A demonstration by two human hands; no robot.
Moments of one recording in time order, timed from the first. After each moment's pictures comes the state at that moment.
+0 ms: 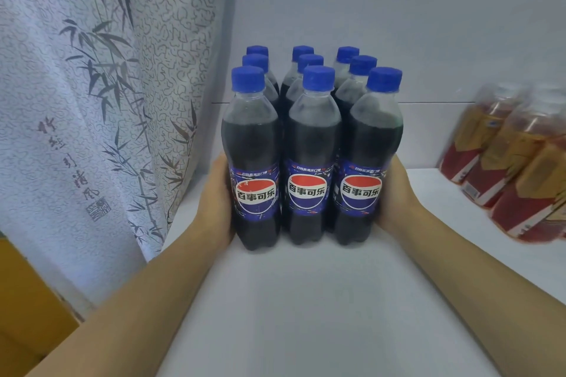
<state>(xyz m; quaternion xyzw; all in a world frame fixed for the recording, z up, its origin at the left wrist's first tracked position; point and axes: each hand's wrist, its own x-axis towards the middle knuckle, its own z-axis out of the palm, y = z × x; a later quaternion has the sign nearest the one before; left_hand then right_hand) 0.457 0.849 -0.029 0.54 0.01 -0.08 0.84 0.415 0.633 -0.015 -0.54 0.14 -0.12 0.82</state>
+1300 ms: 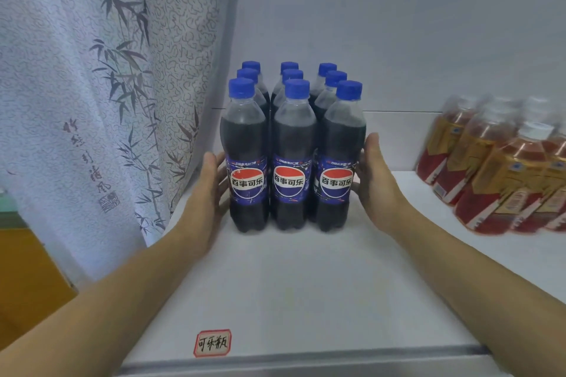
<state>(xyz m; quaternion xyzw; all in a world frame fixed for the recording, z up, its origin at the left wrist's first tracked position) 0.433 0.872 -0.039 0.62 -0.09 -0.03 0.78 0.389 0.608 -0.017 -0.68 0.03 -0.14 0.72</state>
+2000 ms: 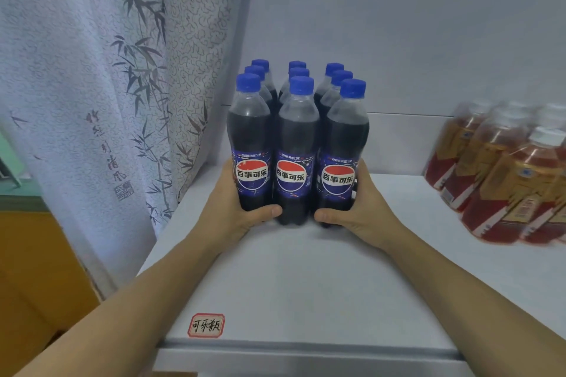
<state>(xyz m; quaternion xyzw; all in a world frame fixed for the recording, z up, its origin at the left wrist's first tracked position) 0.416 0.861 -0.059 0.80 -0.22 0.11 0.55 0.373 0.603 -0.052 -0.81 -0.10 -0.13 0.57</state>
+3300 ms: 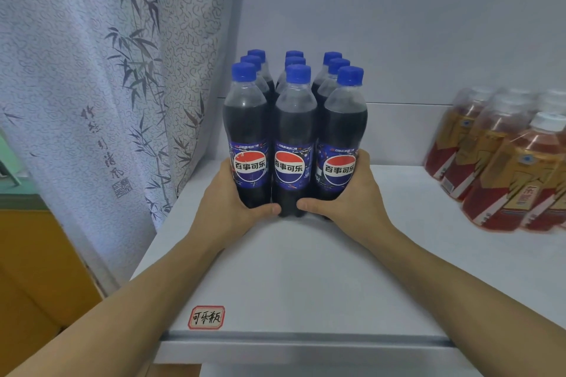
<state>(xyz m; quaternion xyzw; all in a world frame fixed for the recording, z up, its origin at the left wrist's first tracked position) 0.409 0.864 -0.062 0.86 -0.16 0.16 0.46 0.369 0.631 -0.056 -0.83 -0.02 -0.25 0.50</state>
